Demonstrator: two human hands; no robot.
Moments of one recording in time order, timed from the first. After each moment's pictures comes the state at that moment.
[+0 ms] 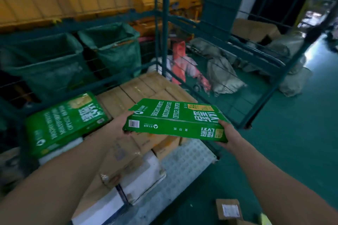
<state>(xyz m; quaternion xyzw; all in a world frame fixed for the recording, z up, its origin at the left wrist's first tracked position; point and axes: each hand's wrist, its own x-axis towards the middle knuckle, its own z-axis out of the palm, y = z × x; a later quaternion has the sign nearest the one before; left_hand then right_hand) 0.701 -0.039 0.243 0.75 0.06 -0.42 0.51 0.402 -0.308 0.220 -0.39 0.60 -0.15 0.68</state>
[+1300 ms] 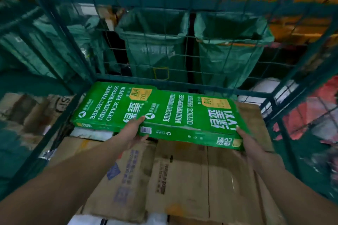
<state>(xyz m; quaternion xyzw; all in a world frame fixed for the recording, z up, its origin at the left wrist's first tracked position) 0.987 -0.087 0.069 0.58 0.37 -0.18 0.71 0.987 -0.508 0.009 -0.62 0.37 0.14 0.68</state>
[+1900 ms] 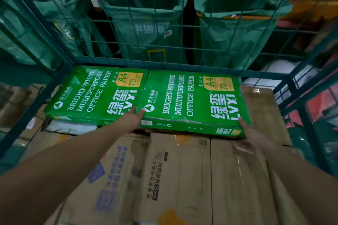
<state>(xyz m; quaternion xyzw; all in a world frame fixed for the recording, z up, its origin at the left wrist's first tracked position) 1.061 -0.096 -0.037 0.88 0.24 -0.24 0.32 1.043 -0.522 -0.069 -0.65 0.39 0.23 0.61</state>
